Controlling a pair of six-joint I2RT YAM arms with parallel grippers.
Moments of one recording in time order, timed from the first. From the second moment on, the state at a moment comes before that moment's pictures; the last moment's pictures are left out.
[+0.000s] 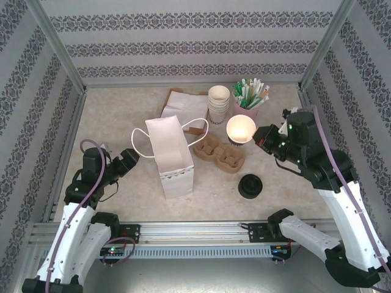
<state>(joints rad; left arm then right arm) -0.09 0.62 0.62 -0.71 0.21 -0.84 0.45 0.89 1.36 -1.08 -0.09 0.94</state>
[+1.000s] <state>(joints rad) -0.12 0.60 0.56 -0.70 0.20 -0.86 0.80 0.87 0.76 -0.83 -0.06 1.23</state>
